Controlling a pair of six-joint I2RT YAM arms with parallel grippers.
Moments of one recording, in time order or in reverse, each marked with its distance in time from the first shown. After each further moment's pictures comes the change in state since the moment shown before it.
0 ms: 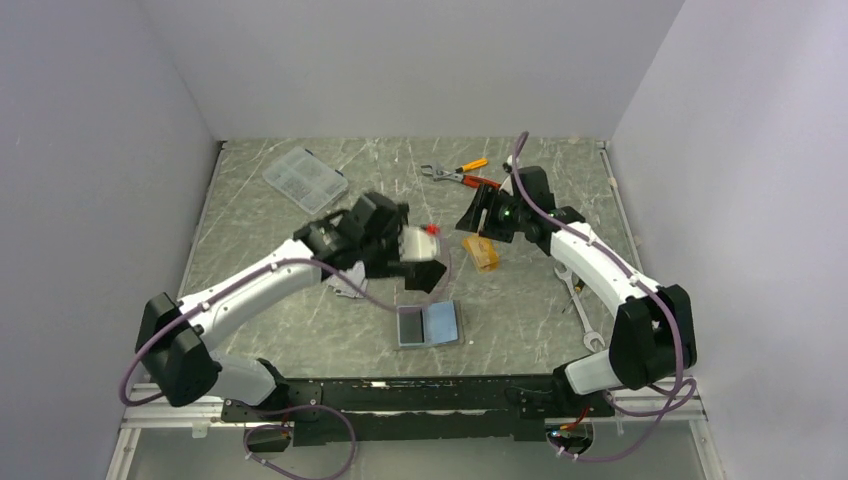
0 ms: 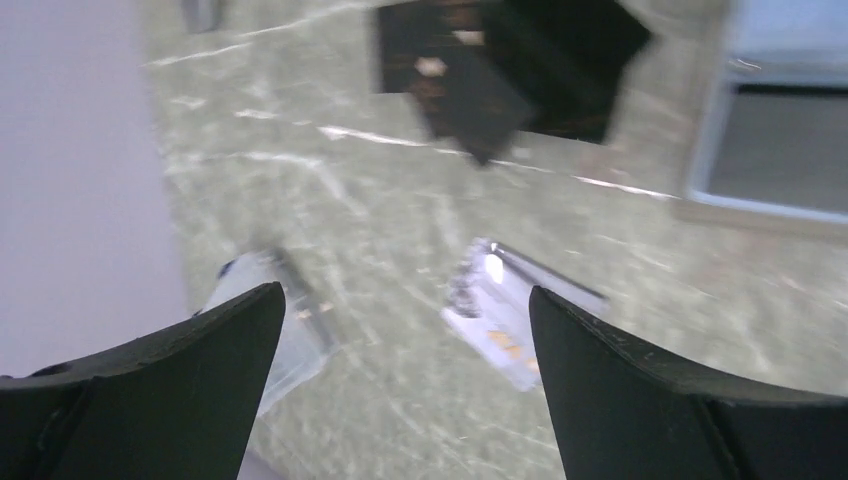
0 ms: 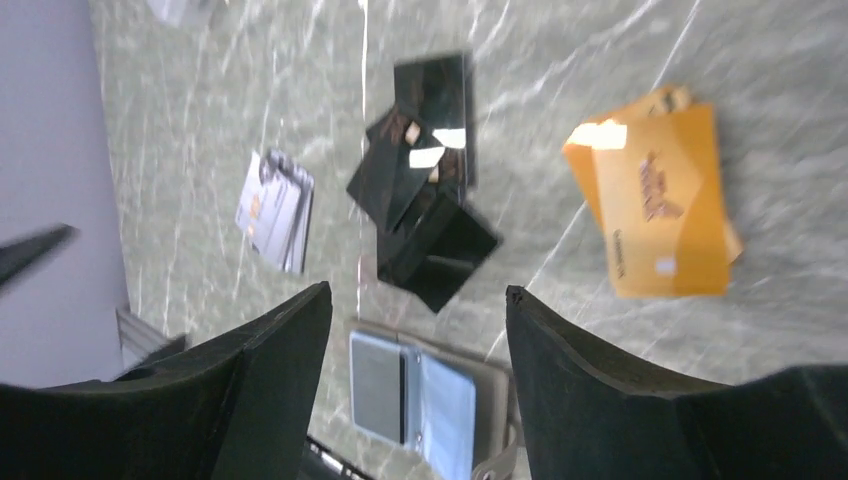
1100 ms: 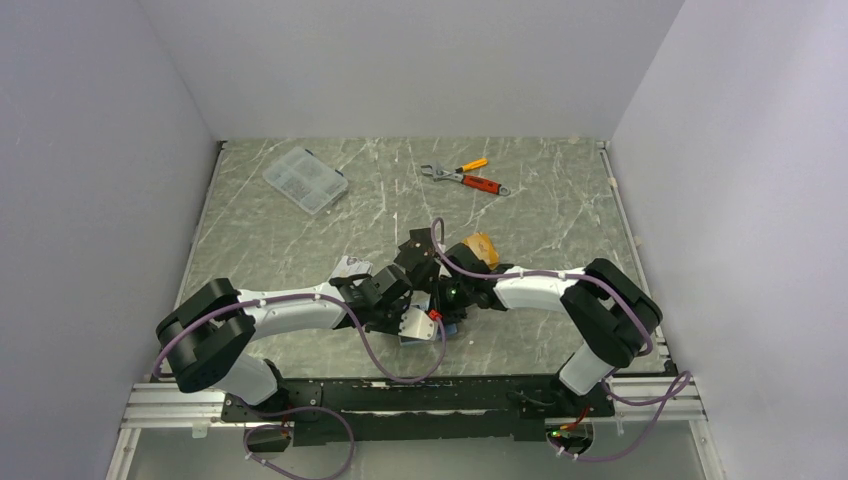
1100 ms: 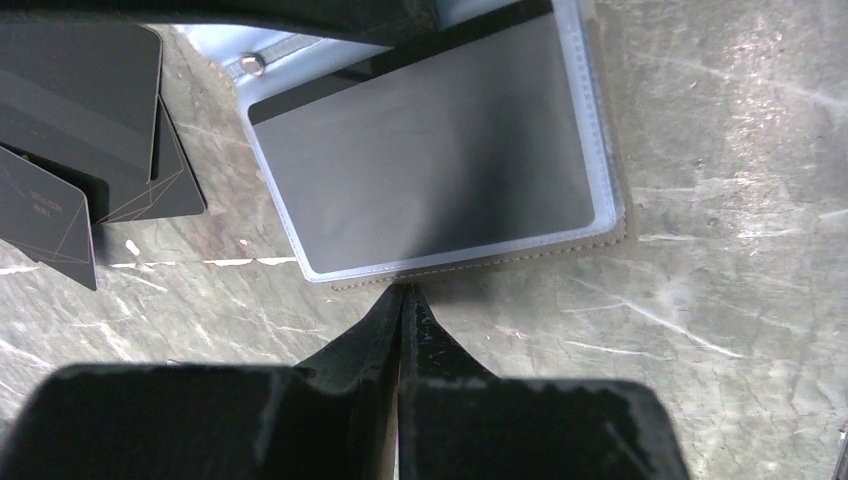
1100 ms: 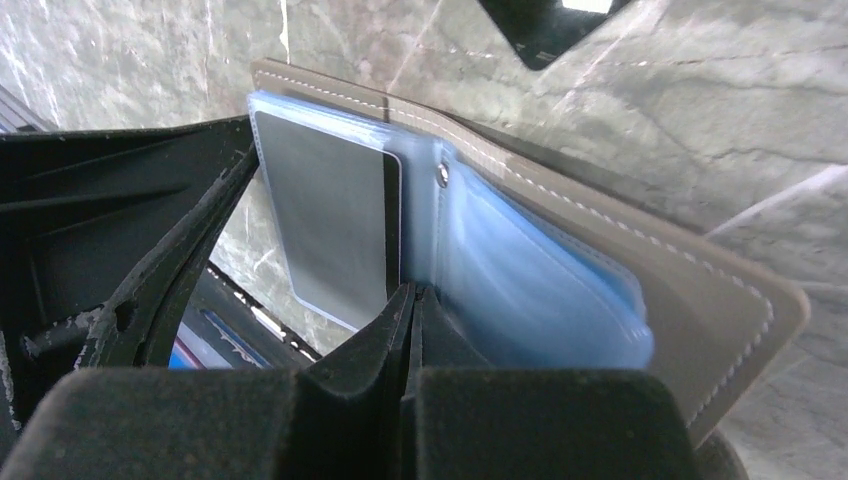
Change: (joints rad) left arm -0.136 0.121 -0.372 0.243 0.131 -0.004; right arm 0.418 0.188 -0.305 0.256 -0.064 0.152
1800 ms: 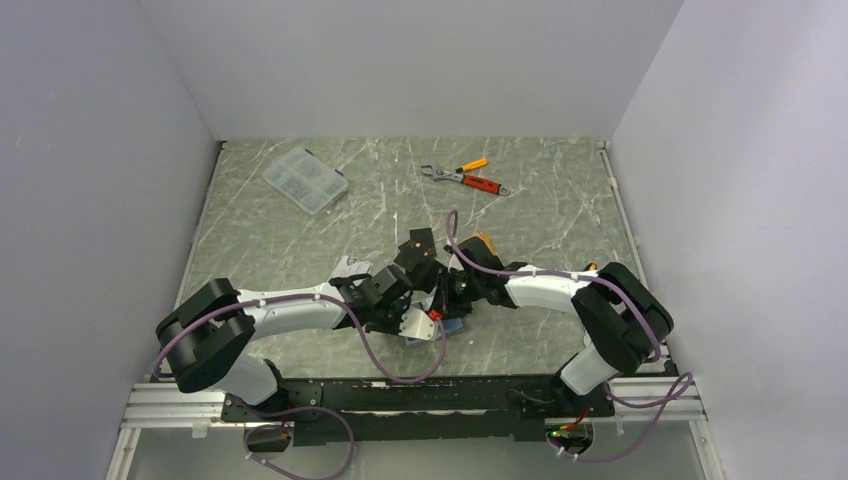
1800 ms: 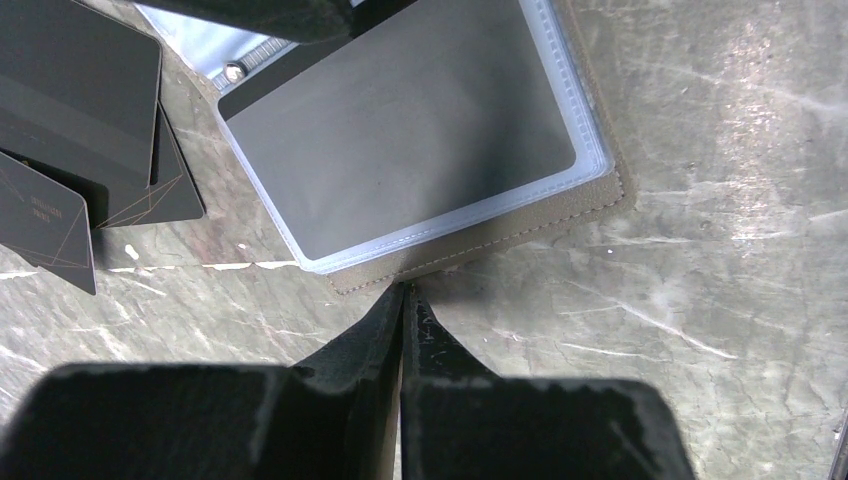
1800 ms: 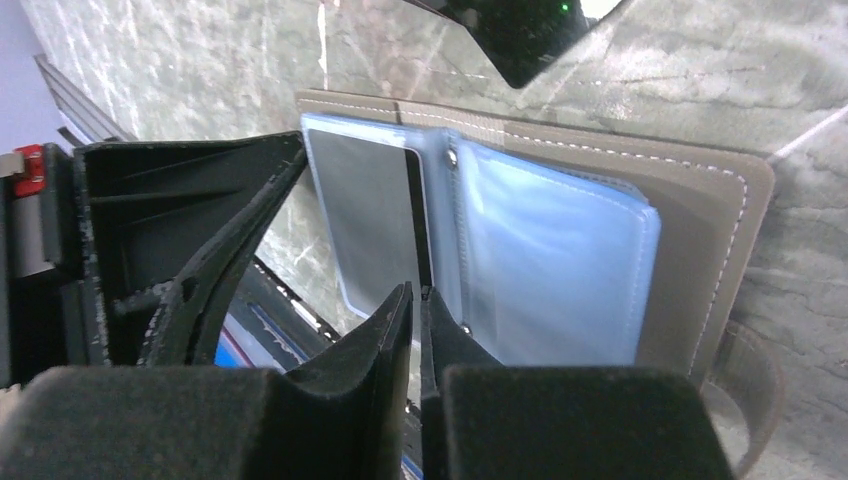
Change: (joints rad) left arm 0.000 0.000 0.000 0.002 0.006 0.000; right arm -0.083 -0.060 -0.039 0.047 -0.087 0.015
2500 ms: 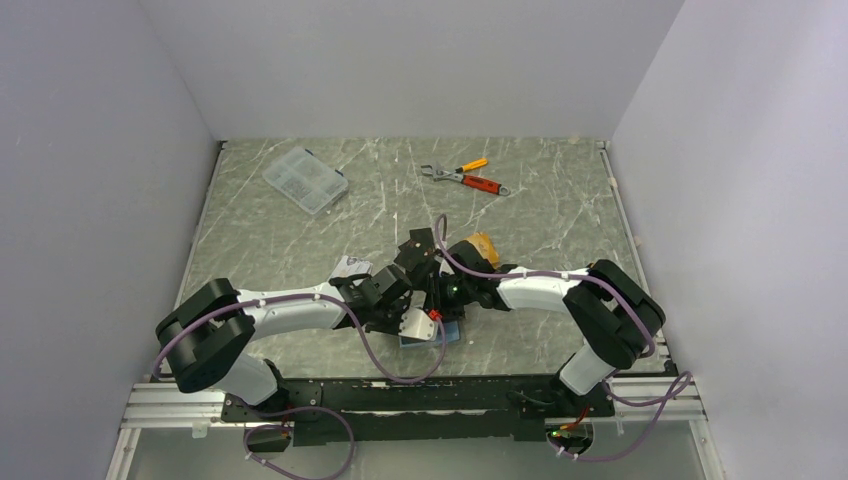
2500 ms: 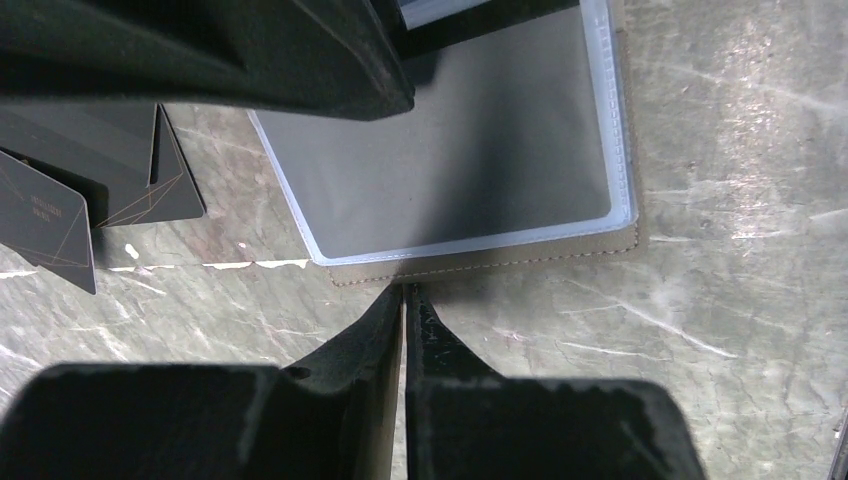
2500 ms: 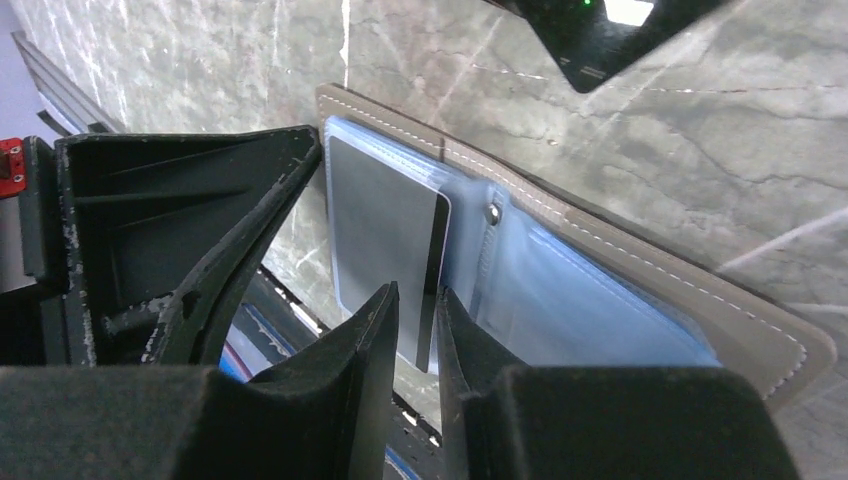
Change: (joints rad) left arm 0.001 0.000 0.000 -0.002 0.001 0.000; right arm 0.066 0.045 0.019 0.022 0.032 0.014
